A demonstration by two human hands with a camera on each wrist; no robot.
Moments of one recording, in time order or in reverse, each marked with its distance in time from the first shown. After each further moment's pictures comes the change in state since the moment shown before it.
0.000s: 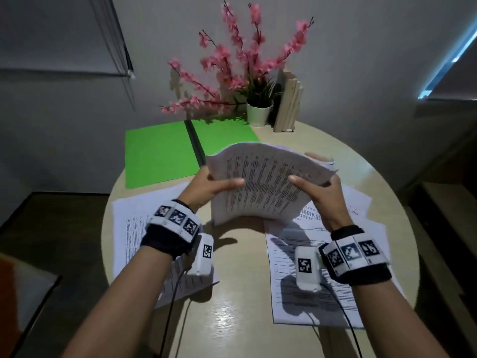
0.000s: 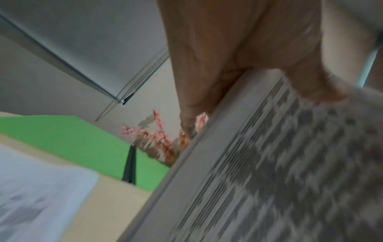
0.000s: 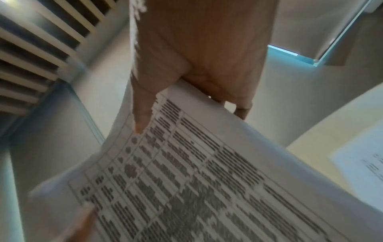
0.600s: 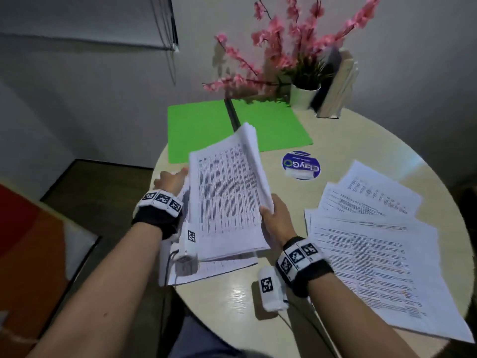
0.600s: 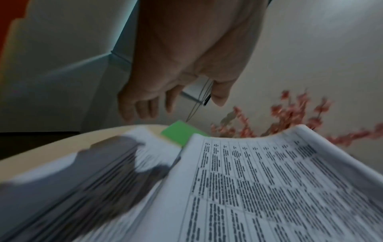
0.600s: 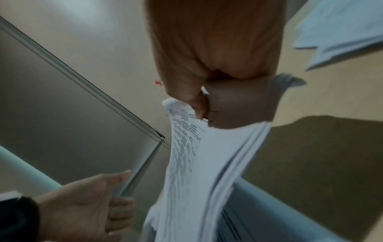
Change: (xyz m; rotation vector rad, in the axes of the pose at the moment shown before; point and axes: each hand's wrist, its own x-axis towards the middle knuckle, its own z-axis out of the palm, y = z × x) left_hand -0.040 -0.076 -0.142 0.281 0.686 -0.754; right_hand -0.046 0.108 0.143 -0.461 -0.244 0.290
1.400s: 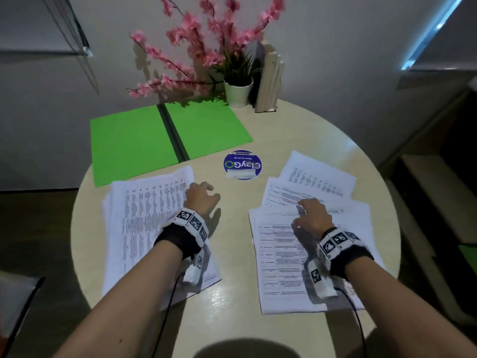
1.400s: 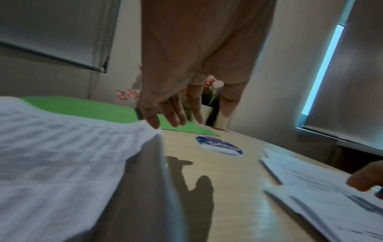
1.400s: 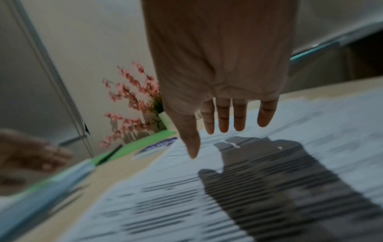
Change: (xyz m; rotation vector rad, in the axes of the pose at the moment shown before) left_hand -0.061 0.044 0.174 0.409 -0.264 0.452; right_hand 0.024 0.100 -0.188 -0.566 0.042 0.320
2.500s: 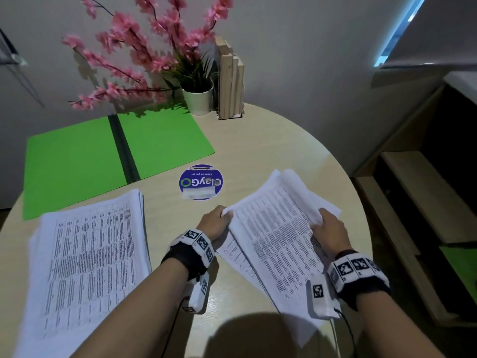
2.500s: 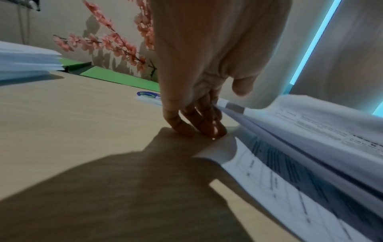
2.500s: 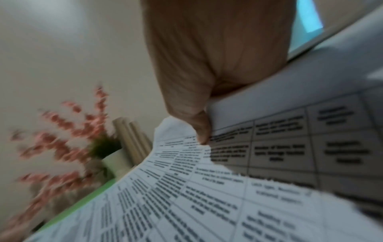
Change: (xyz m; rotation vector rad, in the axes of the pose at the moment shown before) left_hand 0.026 0.080 0.110 -0.034 -0.386 0.051; right_hand 0.035 0.104 -0.058 0.109 0.155 0.106
